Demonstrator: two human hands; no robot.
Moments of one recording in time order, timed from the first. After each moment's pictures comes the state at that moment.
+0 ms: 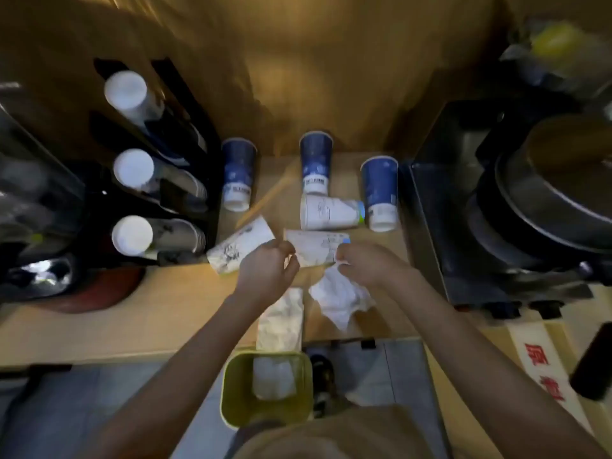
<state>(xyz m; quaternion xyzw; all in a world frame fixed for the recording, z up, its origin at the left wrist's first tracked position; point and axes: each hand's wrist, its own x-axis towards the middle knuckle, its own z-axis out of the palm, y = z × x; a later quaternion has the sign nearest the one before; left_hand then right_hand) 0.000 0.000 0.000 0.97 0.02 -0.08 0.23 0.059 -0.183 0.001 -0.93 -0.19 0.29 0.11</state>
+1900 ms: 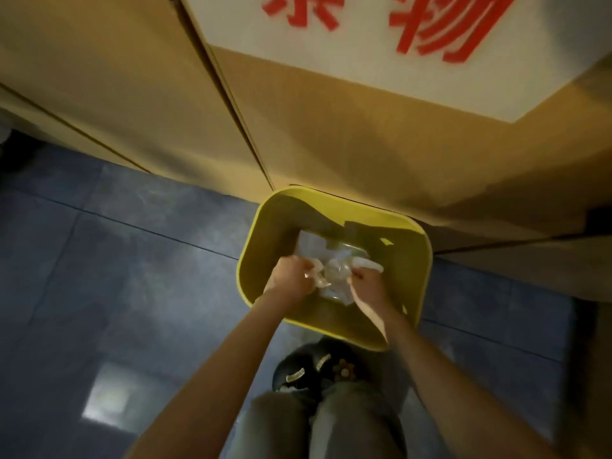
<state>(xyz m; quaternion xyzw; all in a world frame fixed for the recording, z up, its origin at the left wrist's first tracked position) -0.223 0.061 -0.539 0.83 0.30 -0.35 0.32 -0.170 -0.078 -0.580 -0.83 0.06 0.44 0.33</state>
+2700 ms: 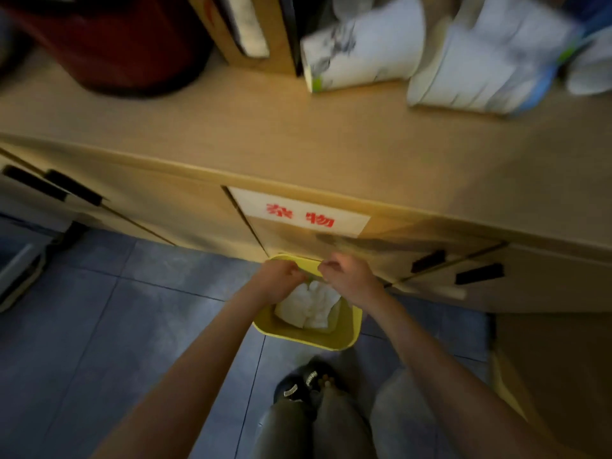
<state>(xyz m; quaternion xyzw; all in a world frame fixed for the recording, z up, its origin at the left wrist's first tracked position) -0.188 0.069 -0.265 0.85 0.22 -0.28 0.38 -0.129 -0.073 -0.268 -0.84 -0.13 0.37 0.37</state>
